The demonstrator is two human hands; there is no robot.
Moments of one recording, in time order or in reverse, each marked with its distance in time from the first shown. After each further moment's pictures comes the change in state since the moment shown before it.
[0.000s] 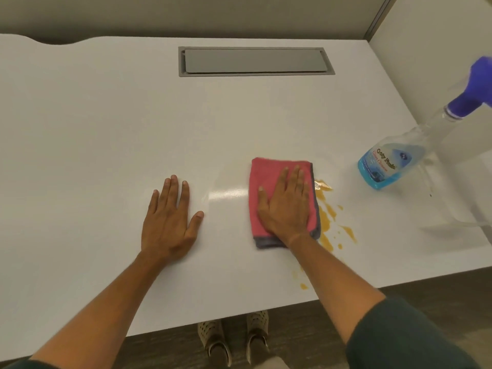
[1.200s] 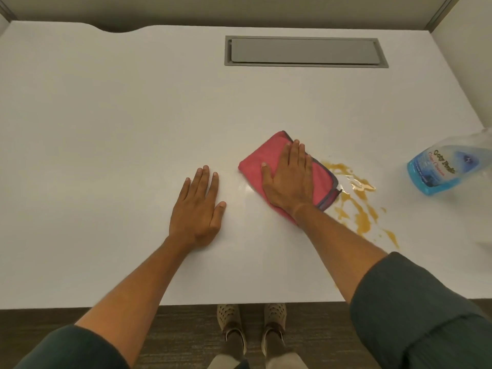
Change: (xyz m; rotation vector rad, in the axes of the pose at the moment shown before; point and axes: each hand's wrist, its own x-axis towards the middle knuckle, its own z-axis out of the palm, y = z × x) left_hand -0.015 -0.018 -0.004 0.014 0.005 0.011; right_hand 0.030 -0.069 0.010 -0.024 -0.057 -0.171
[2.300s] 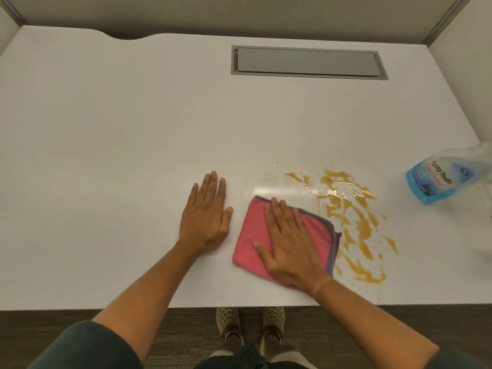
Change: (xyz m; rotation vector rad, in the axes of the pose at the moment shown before) left_hand 0.002 0.001 0.001 0.000 0.002 0.003; right_hand -0.117 0.022 0.015 -0.052 -0.091 -0.446
